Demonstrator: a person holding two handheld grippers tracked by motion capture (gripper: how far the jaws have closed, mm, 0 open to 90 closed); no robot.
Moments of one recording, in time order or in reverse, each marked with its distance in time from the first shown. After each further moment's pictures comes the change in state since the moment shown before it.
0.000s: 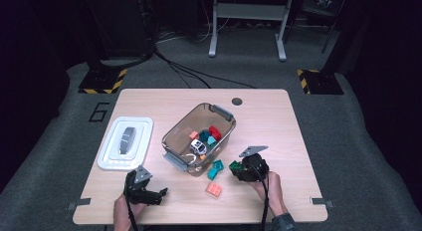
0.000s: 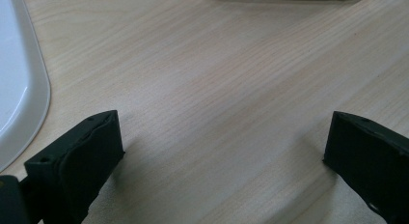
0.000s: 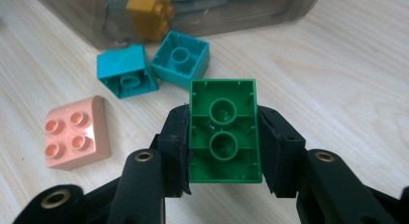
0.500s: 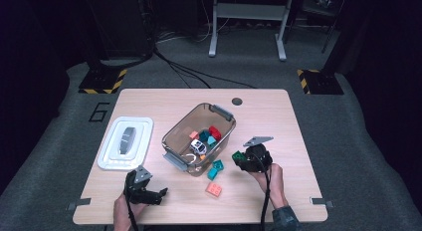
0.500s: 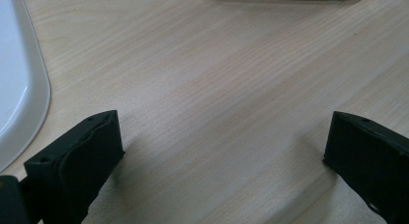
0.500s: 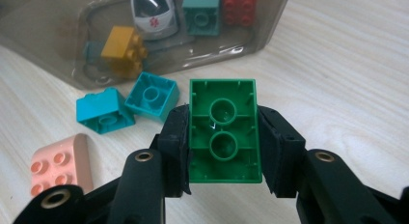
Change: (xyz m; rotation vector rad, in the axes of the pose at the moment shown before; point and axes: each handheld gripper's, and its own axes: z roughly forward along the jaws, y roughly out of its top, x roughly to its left) left arm 0.000 0.000 0.000 0.001 -0.001 0.001; right arm -0.017 0.019 -0.011 -0.049 -0.039 0.066
